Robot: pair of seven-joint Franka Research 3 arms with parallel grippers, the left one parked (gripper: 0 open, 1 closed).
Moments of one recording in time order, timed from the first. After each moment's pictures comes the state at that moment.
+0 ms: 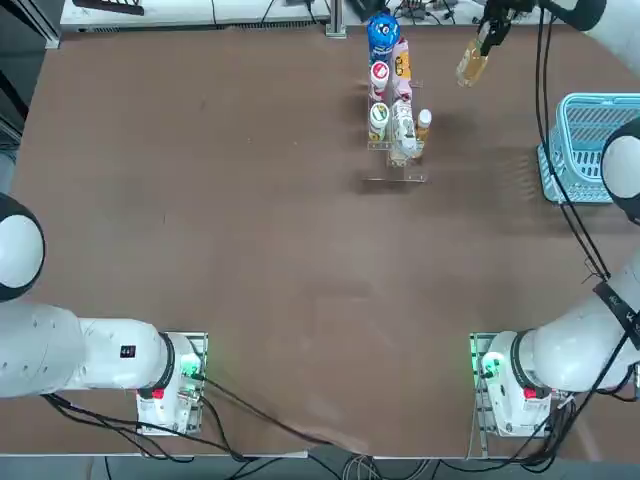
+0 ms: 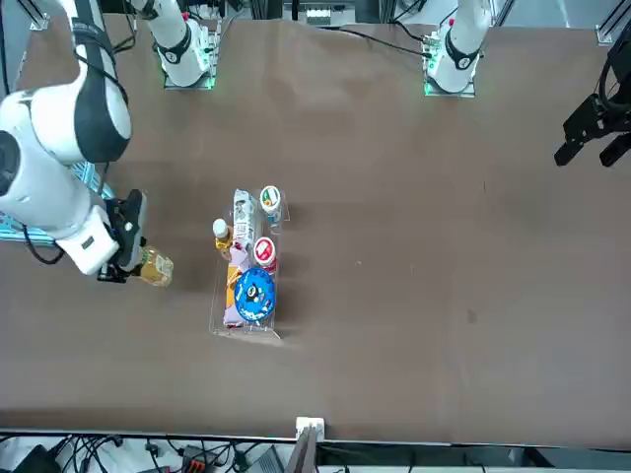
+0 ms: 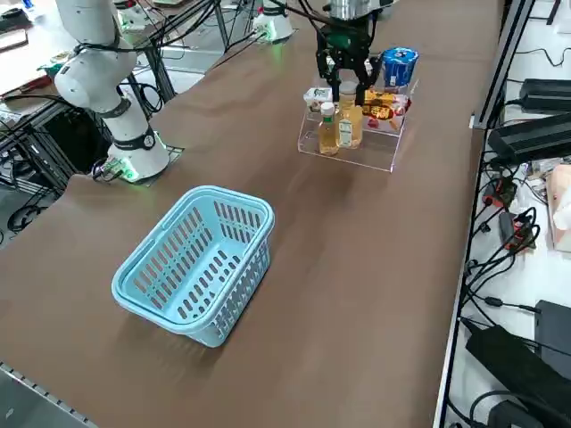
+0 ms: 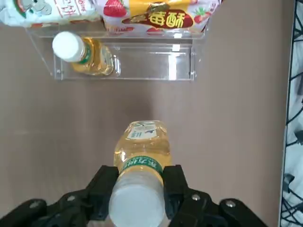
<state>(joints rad) 0.12 0.38 0.05 -1.49 -0.03 1.89 -1.35</state>
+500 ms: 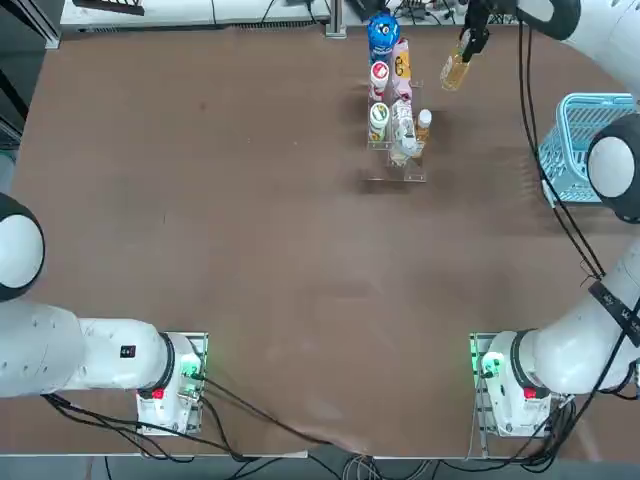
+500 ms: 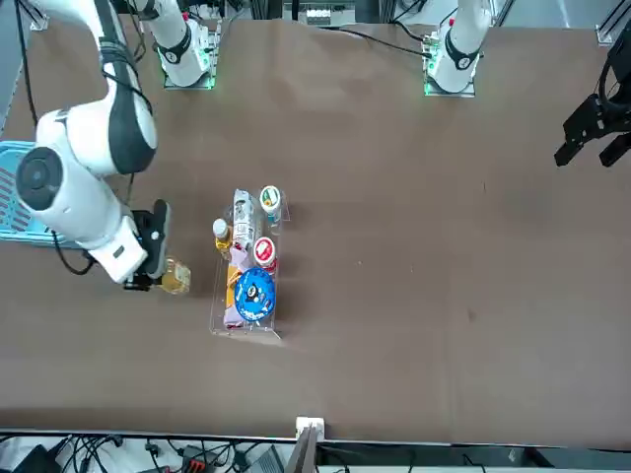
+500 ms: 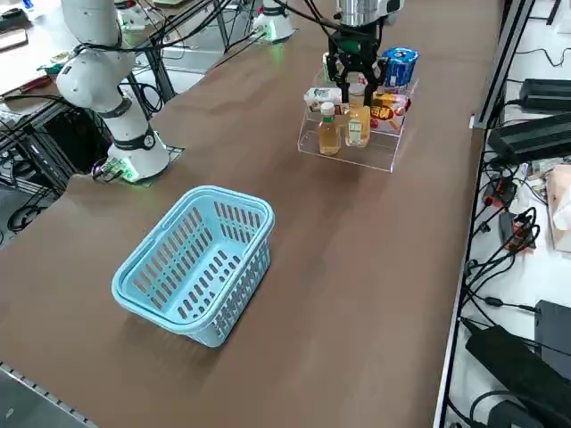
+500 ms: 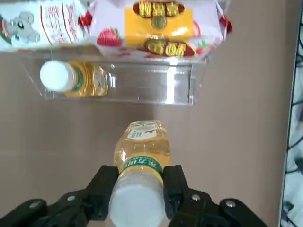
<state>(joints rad) 0.19 0.42 0.05 -1.49 -0.03 1.95 -1.32</state>
